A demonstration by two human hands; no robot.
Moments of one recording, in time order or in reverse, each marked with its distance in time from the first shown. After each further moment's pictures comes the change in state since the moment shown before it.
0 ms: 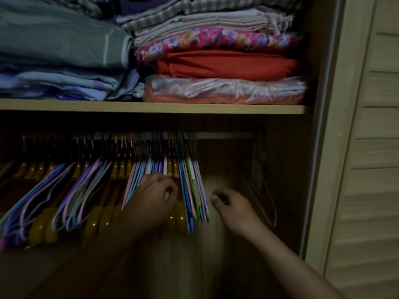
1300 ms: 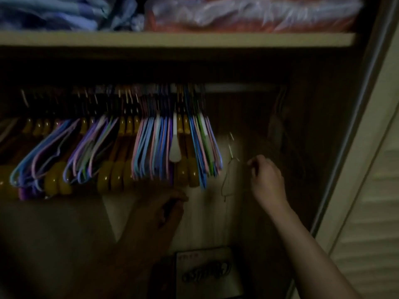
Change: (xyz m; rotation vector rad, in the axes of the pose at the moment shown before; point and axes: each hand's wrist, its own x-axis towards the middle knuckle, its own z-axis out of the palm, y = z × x) left_hand -0.114 0.004 0.017 -0.589 0.088 -0.050; right_hand 0.004 0.068 0.020 -0.211 0.302 -0.019
